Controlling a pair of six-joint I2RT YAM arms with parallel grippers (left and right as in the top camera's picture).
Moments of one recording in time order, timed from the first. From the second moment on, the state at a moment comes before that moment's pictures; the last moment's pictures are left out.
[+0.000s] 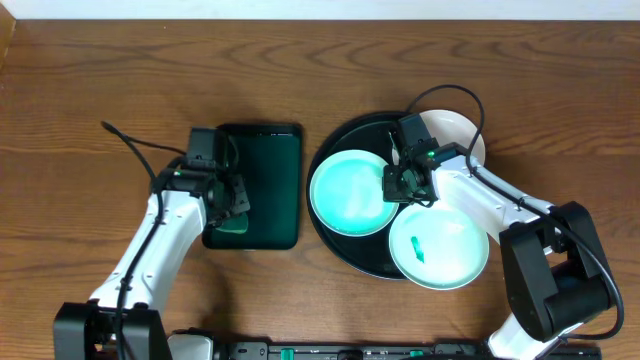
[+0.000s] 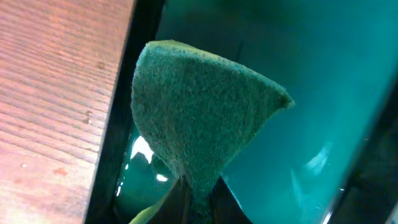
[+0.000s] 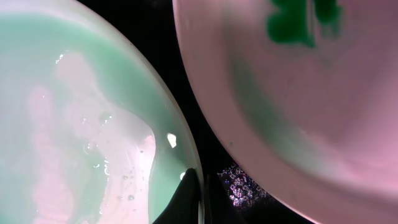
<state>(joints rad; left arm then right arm) -0.10 1.44 0.87 -0.74 -0.01 -0.38 0.43 1.82 1.08 -0.58 -0.04 0.46</state>
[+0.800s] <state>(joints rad) -0.10 1.44 0.81 -0.67 0.01 -0.36 0.43 1.82 1.08 -0.58 -0.04 0.46</state>
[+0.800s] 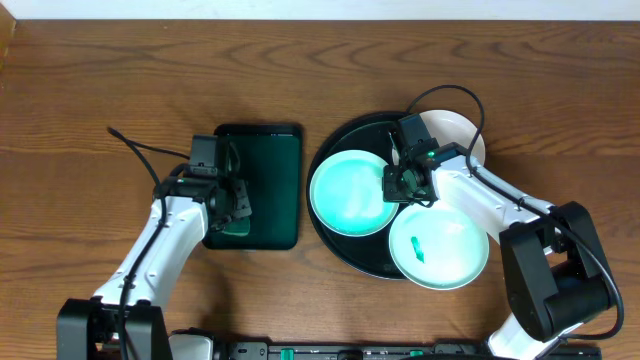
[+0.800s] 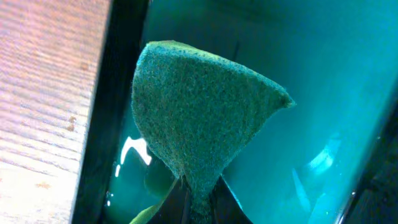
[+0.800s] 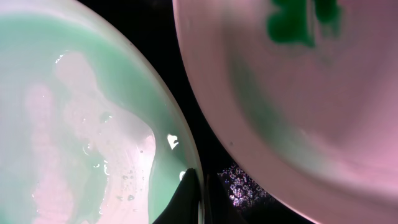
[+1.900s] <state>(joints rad) -0.10 1.44 0.81 -0.66 0.08 -0.36 0.43 1.82 1.08 -0.58 -0.04 0.46</state>
